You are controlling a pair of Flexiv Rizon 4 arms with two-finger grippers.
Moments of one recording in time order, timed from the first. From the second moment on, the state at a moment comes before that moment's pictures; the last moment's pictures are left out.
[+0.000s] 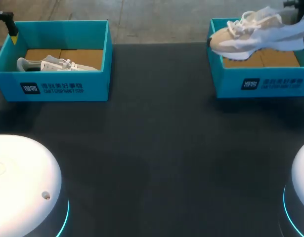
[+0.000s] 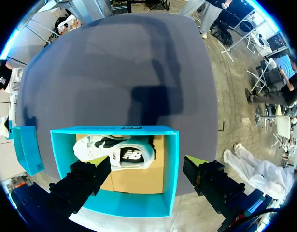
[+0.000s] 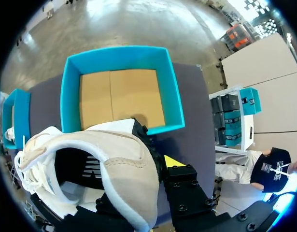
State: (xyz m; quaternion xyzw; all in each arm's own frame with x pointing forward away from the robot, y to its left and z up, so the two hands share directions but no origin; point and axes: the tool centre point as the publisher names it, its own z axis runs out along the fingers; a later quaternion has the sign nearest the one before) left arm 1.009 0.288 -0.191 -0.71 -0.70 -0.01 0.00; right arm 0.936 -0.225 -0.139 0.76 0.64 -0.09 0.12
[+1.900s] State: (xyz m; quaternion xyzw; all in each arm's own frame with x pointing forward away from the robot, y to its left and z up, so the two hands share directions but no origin) left arm 1.009 0.288 -0.191 -0.71 -0.70 -0.01 0.00; right arm 0.793 -0.085 -0.199 0.75 0.63 -0.05 0.19
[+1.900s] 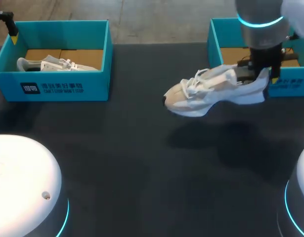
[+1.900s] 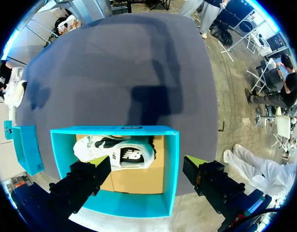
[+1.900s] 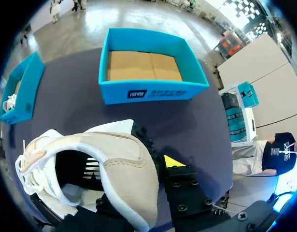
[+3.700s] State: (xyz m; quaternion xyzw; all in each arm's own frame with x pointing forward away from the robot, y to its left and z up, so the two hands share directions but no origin) left arm 1.009 0.288 -0.191 -0.71 -0.70 -0.01 0.00; right arm 0.725 0.007 -0.299 0.74 0.64 -0.07 0.17
